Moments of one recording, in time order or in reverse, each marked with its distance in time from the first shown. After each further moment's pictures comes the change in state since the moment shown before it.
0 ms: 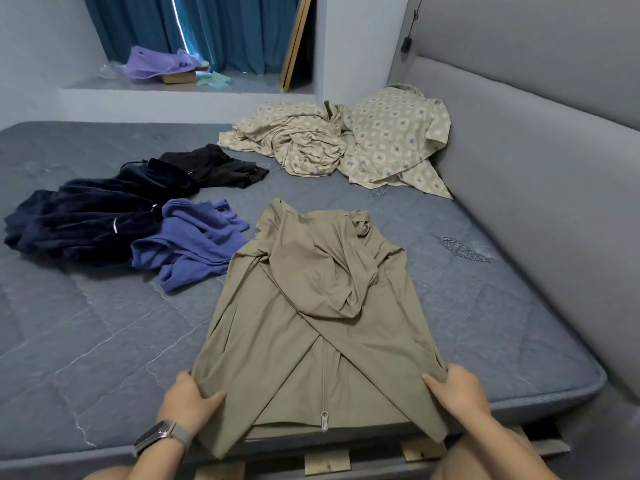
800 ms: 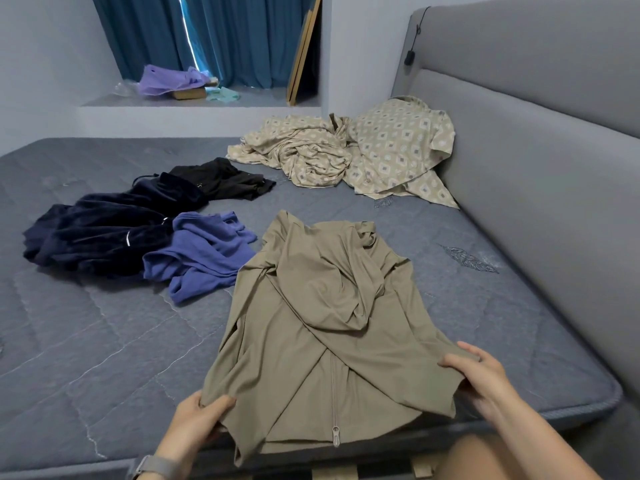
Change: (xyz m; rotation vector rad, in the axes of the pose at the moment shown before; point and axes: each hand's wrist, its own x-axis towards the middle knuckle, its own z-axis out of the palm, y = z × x) left_hand -0.041 0.017 -0.015 -0.867 -0.125 -0.093; right_hand -0.012 -0.027 -0.050 1.273 -0.139 0.198
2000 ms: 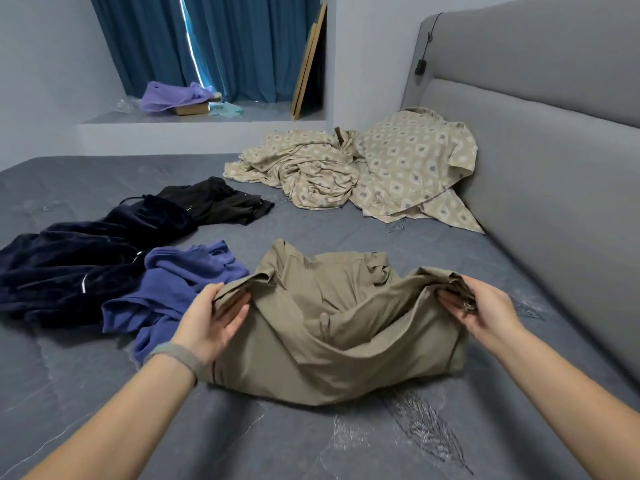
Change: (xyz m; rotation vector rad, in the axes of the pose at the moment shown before) left_hand 0.109 0.206 0.082 -0.731 -0.268 0.038; right_hand 0.110 -0.145 0.109 0.365 -0.215 -0.189
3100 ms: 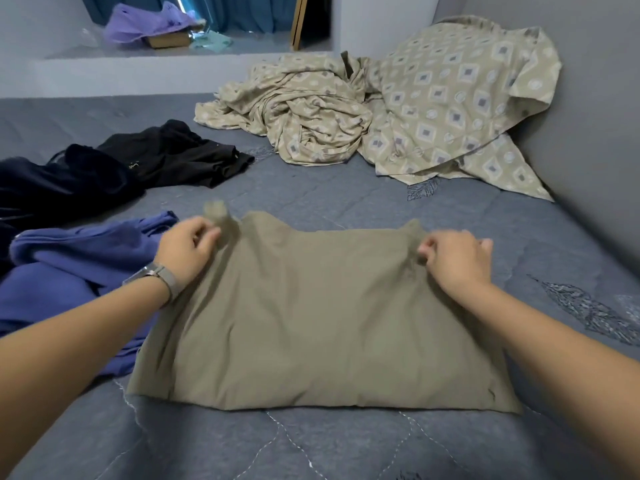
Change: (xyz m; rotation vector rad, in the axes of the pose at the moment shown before) left_hand 0.249 -0.007 0.016 1.545 0.193 0.819; right_hand 0.223 0.075 0.052 -1.784 0.074 -0.661
